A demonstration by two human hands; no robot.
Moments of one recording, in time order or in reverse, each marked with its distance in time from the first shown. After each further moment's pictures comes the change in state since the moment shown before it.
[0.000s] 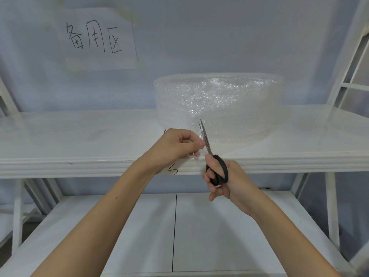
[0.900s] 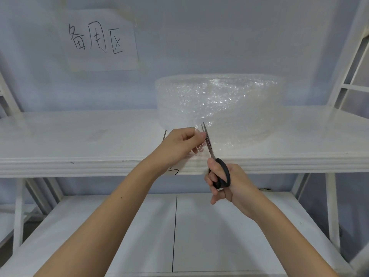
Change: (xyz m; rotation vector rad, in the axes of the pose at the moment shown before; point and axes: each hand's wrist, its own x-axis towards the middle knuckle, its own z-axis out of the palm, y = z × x) left_hand 0.002 0.006 0.010 0.028 0.072 0.028; right_hand -0.004 0.007 -0.004 -0.004 -0.003 -0.003
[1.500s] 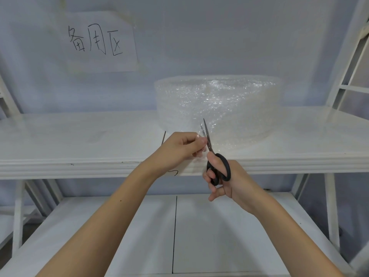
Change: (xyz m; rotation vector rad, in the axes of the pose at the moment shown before) left_hand -0.003 -0.002 0.000 -0.024 -0.089 0.062; right_hand 0.000 -0.014 0.002 -0.029 -0.037 0.015
